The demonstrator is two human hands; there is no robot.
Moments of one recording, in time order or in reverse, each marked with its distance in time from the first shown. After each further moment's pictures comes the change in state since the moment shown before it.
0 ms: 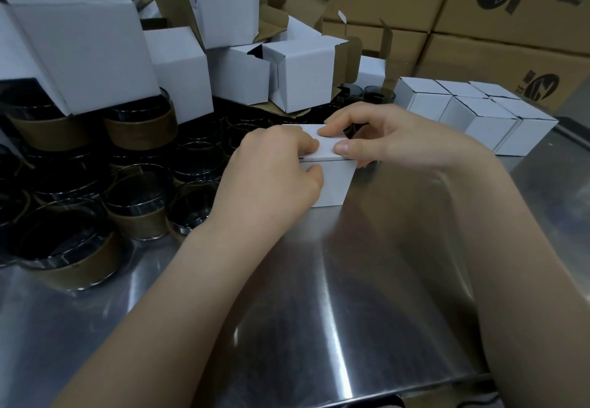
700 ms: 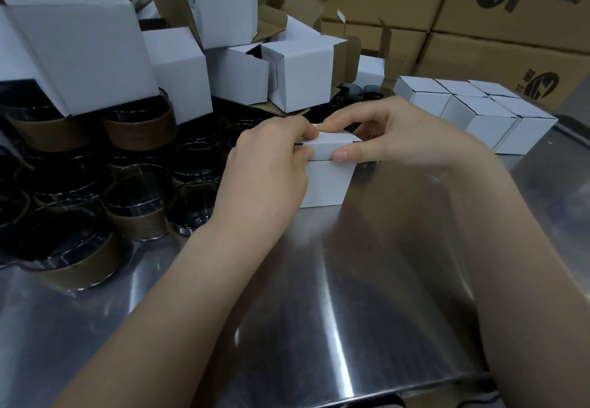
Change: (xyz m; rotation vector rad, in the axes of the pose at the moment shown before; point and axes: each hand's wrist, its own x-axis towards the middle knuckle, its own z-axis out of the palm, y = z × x) left_hand 0.004 -0.001 0.001 0.006 0.056 -0.008; right_hand -0.002 -0.003 -0.003 -0.025 0.061 -0.020
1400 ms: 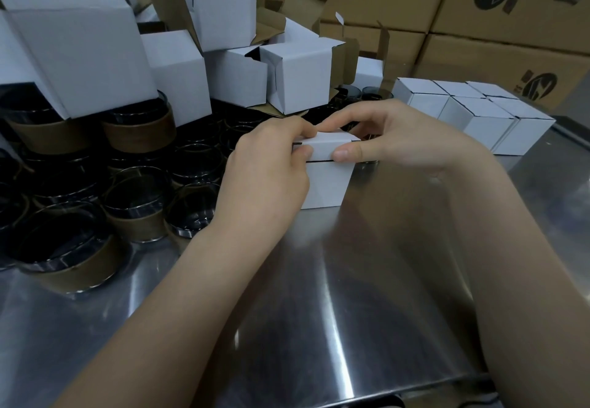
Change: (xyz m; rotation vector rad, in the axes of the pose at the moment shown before) left_hand -0.001 0.002 0.002 -0.041 0.006 -0.012; right_hand 0.000 0.001 0.000 0.059 -0.013 -0.010
